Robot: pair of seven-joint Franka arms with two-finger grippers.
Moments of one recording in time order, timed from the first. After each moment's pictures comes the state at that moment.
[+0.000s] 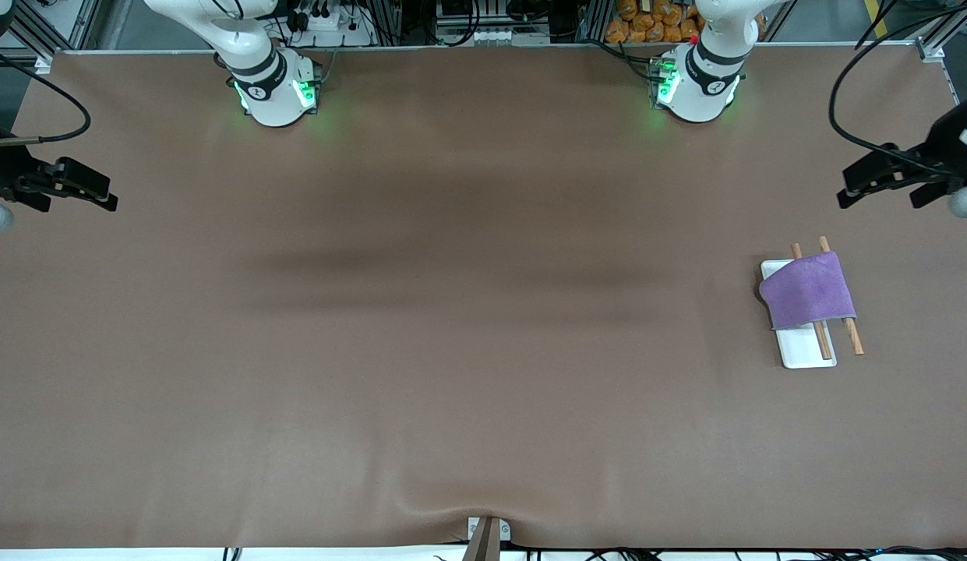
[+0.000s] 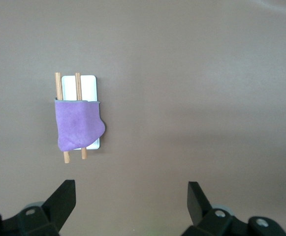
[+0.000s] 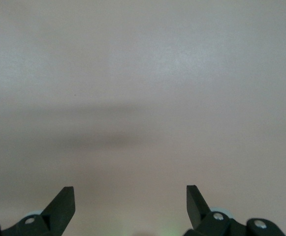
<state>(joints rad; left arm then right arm) 0.34 0.04 -0.43 -1.44 -0.01 1.49 -0.09 -0.01 0.00 -0.02 -1.57 0.02 1.49 -0.03</state>
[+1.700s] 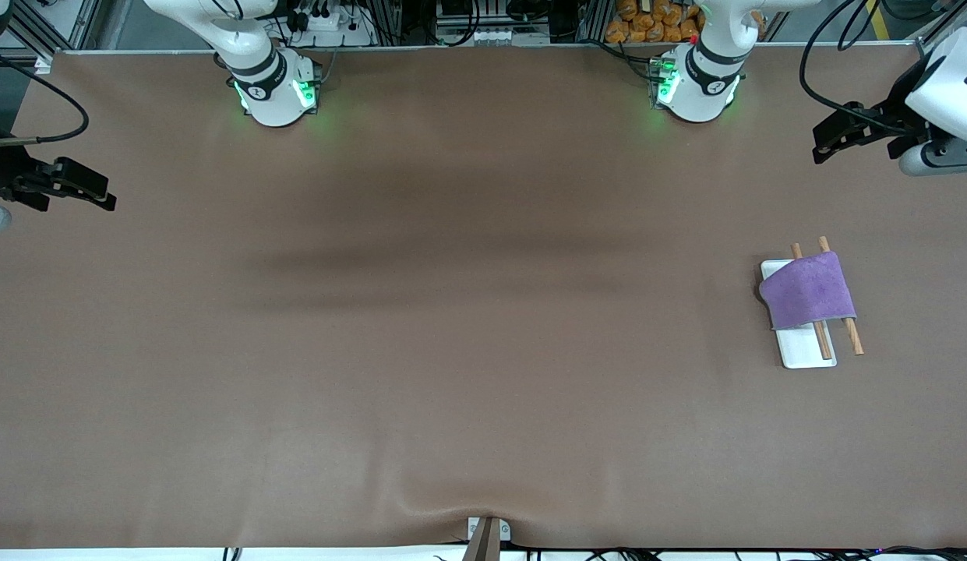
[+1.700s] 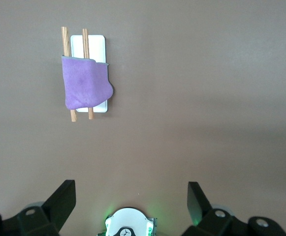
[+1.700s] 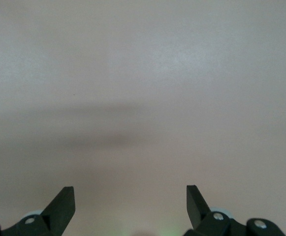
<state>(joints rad) -0.03 -0.06 -0.10 -1.52 0.02 1.36 -0.17 -0.01 0.00 -0.03 -1.57 0.02 1.49 -0.03</state>
